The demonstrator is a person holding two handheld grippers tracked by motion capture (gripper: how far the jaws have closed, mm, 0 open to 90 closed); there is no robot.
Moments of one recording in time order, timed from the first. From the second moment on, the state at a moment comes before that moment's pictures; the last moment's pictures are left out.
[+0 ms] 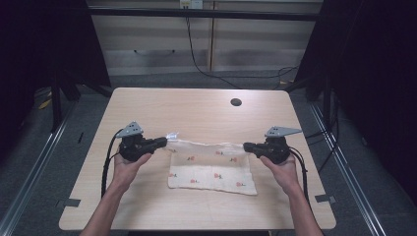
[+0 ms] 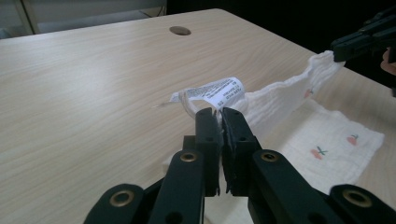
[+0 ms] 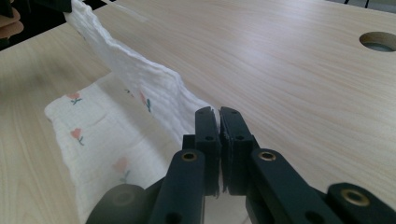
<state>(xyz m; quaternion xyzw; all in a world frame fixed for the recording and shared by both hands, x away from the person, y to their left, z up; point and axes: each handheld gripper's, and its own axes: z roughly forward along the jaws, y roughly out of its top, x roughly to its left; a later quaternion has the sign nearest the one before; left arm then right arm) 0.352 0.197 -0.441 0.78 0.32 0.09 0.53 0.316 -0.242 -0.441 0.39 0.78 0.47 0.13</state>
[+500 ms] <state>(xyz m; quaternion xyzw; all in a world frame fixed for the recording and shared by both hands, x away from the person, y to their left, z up) 0.326 0.204 -0.457 0.81 0.31 0.09 0.49 0.281 -0.231 -0.458 0.37 0.81 0.44 0.11</state>
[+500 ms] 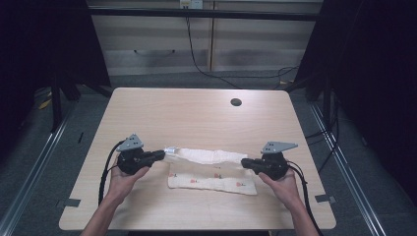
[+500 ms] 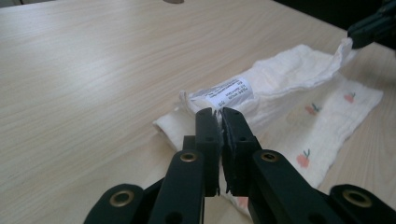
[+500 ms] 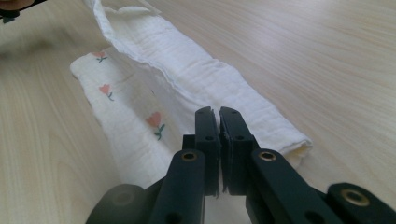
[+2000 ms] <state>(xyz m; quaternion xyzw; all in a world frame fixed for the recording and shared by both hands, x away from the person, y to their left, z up) 0.283 0.208 -0.482 0.84 0.29 0.05 0.45 0.236 -0.245 -0.491 0.39 0.83 0.40 0.08</state>
